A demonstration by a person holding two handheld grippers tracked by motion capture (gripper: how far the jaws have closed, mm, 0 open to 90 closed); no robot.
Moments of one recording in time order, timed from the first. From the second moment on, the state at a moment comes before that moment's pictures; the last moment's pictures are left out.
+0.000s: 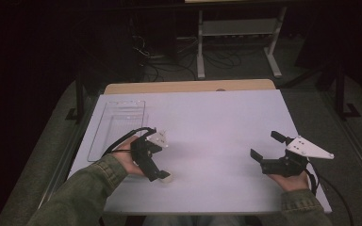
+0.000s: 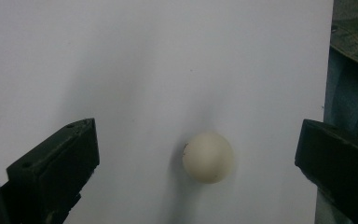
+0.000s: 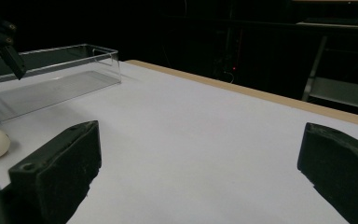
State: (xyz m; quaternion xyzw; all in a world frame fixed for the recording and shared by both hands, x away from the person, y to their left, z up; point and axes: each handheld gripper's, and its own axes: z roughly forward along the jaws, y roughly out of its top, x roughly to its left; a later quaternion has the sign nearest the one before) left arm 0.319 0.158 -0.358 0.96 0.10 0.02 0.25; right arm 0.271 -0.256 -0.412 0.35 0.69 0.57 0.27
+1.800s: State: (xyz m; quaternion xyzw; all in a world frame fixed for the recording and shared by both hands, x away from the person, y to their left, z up) left arm 0.314 0.129 -0.382 0.99 0.04 0.01 0.11; right arm 0.270 -0.256 -0.412 0.35 0.69 0.57 0.26
